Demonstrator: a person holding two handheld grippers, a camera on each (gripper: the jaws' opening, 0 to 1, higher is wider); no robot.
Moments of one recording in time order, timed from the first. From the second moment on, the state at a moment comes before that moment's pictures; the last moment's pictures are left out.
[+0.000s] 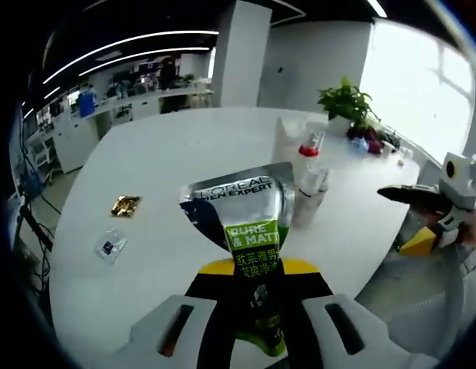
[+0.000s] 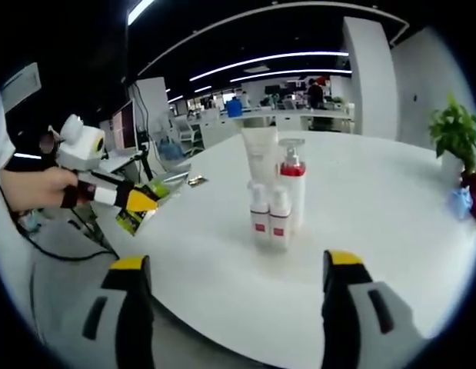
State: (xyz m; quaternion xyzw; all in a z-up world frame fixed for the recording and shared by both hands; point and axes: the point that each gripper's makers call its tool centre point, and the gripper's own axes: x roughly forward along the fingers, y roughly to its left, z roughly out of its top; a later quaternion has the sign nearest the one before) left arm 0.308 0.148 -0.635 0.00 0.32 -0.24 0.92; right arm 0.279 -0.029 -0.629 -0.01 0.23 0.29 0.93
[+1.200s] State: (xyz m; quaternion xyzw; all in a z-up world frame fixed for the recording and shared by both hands) left arm 0.276 0.082 -0.593 0.00 0.25 -0.36 0.90; right arm 0.306 0.051 -0.556 0.22 0.16 0.38 0.88
